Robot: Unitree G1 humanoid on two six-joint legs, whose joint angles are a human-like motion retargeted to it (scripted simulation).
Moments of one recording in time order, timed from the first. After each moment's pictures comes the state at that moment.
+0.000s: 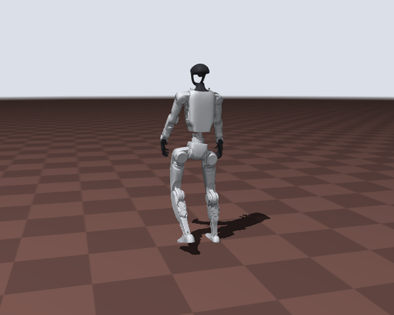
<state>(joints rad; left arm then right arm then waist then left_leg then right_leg) -0.52 0.15 -0.25 1.46 -0.01 -0.18 -0.24 -0.43 -0.33 0.10 1.67 0.40 -0.11 0.00 0.10 -0.10 0.05 -0.10 -0.05 0.12 0.83 -0.41 -0.05 0.00 -0.22 -0.01 -0.03 0.02 0.15</state>
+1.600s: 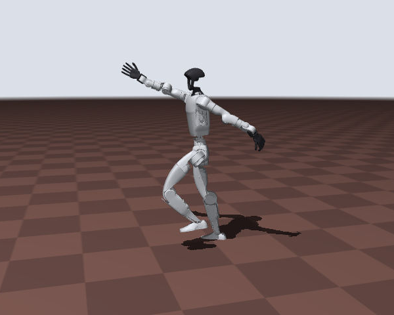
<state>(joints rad) 0.84 0.50 -0.09 1.65 -0.36 -0.10 -0.53 -1.94 -0.63 0.53 1.64 0.81 -0.28 -0.25 0.41 -0.21 0.04 -0.76 0.15 0.31 1.46 -0.67 0.12 0.08 -0.23 -0.09 0.00 -0.15 0.13</state>
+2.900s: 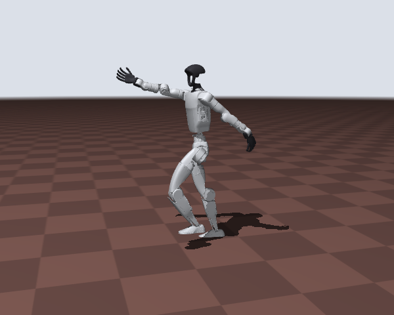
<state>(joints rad) 0.75 0.31 -0.20 1.63 -0.36 -0.10 -0.54 -1.79 -0.50 0.33 1.57 0.89 -0.32 -0.25 0.37 -0.18 0.04 -0.65 0.18 0.39 1.20 -0.66 0.12 0.12 -0.19 0.01 0.00 -0.15 0.14</state>
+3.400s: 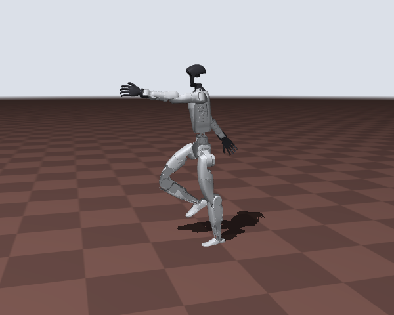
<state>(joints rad) -1.58 0.47 -0.31 1.38 -0.23 -0.11 -0.07 0.48 -0.25 0.25 1.69 0.27 -0.03 0.31 -0.21 0.07 0.09 0.18 0.06 0.21 -0.09 -0.25 -0.09 -0.76 -0.16 -0.15 1.76 -0.41 -0.09</state>
